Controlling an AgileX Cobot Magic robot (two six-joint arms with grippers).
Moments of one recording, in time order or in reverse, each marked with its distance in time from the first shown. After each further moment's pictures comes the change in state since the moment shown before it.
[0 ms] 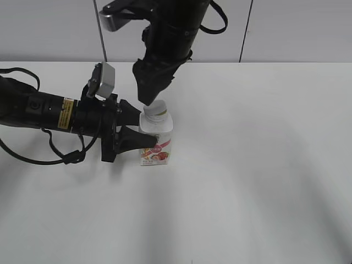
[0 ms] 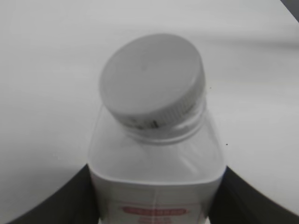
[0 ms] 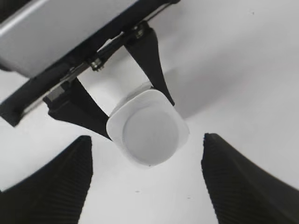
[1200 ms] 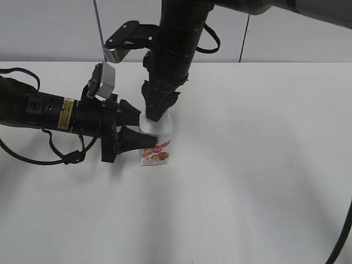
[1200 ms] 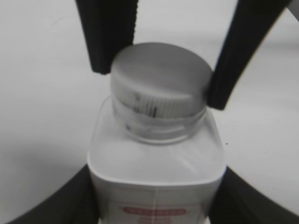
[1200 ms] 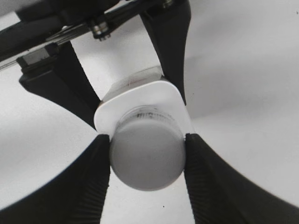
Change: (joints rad) left arm 0.000 0.000 0.000 0.000 0.000 0.000; right arm 0.000 0.067 0.028 -0.013 -0.003 -0.214
